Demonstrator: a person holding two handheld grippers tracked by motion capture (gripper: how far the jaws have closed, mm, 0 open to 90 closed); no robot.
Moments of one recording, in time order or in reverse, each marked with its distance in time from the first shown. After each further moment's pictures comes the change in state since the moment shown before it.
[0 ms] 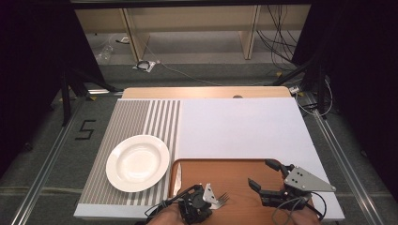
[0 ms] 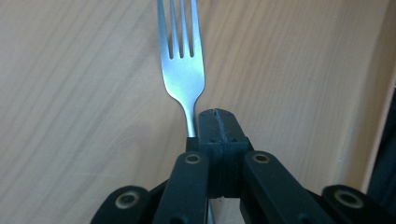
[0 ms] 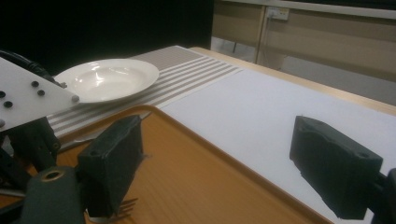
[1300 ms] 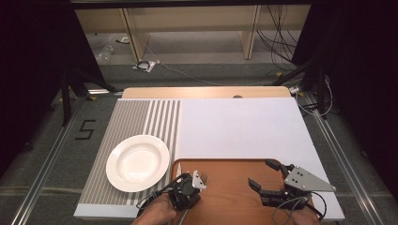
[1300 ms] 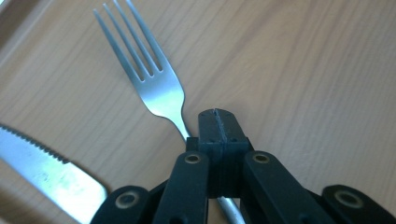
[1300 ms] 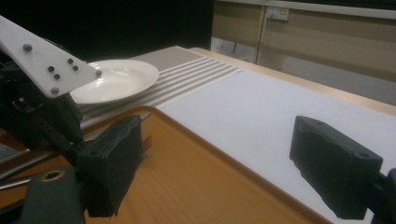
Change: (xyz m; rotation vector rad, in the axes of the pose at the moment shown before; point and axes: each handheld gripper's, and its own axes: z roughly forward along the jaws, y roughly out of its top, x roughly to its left) left arm 0.035 -0.010 -0.010 0.000 0.124 -0.088; right arm 0.000 0.000 0.000 -0.005 0.000 0.003
